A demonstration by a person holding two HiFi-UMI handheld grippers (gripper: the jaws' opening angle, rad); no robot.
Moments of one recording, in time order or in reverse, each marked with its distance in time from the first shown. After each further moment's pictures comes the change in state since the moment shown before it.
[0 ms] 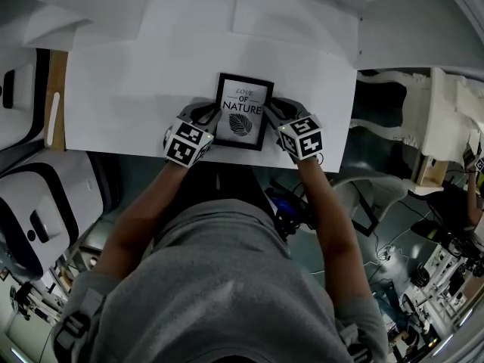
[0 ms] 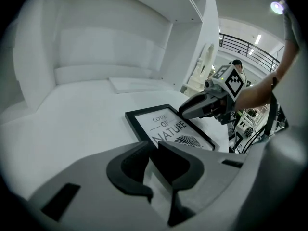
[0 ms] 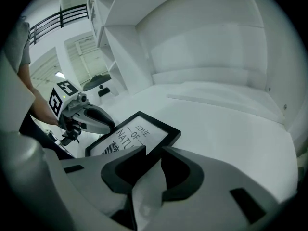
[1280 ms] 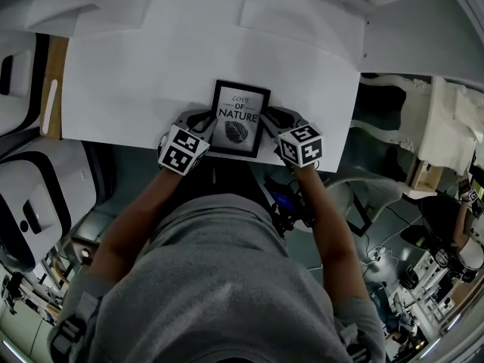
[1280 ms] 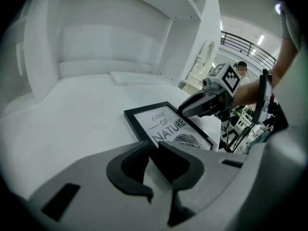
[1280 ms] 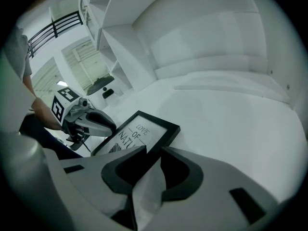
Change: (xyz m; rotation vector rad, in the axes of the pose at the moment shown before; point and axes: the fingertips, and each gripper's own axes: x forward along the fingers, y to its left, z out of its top) left arm -0.023 -0.010 -0.029 -0.018 0.049 -0.005; right arm -0.003 0.032 -0.019 0.085 0.039 0.083
